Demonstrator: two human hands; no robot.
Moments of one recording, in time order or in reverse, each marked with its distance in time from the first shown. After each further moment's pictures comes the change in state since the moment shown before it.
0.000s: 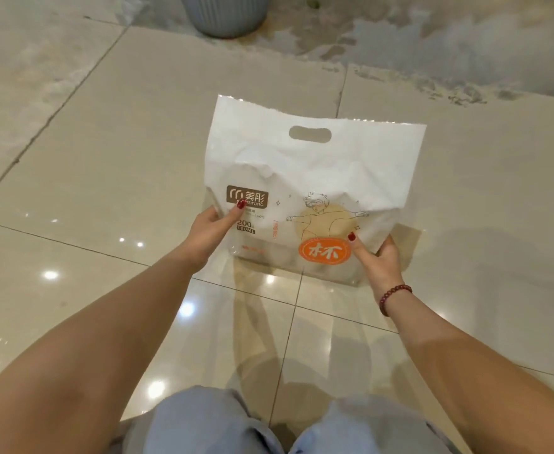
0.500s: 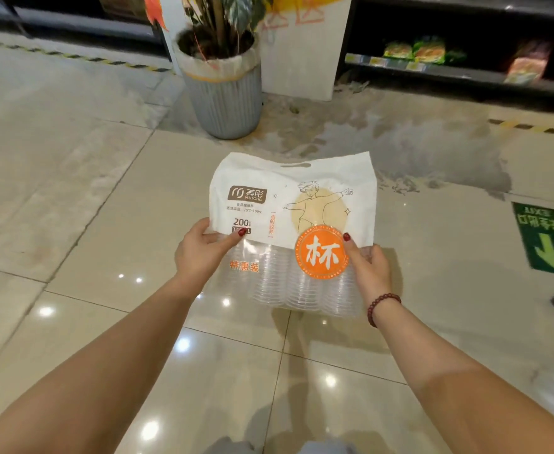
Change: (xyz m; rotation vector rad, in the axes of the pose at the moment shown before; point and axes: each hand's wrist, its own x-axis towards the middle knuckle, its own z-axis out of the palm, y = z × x) left_hand -0.102 0.262 -0.038 0.232 0.314 0.097; right_hand -0.054 -0.283 -0.023 -0.038 0.125 0.081
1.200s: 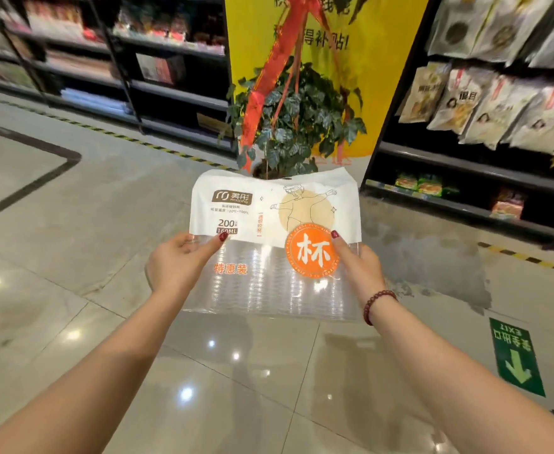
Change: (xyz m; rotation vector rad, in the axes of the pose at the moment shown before) left_hand -0.142 0.315 -0.313 -0.011 0.417 -0.015; right_hand -0.193 -0.414 0.011 -0.084 -0.249 -0.184
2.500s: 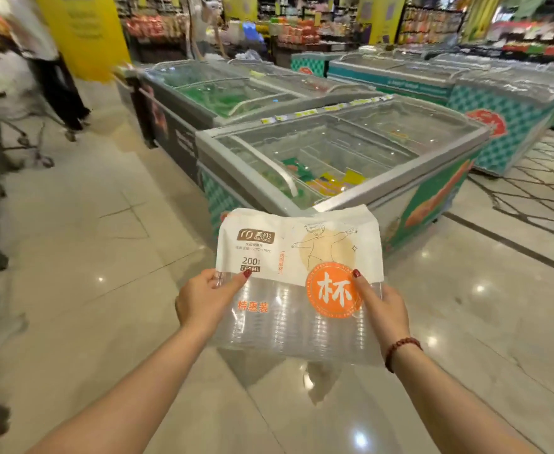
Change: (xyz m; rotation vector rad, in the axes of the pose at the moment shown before) left_hand -0.580 -0.070 -0.118 -0.111 1.676 -1.041; right_hand -0.382 0.037 0.125 -0.405 -1.878 -0.487
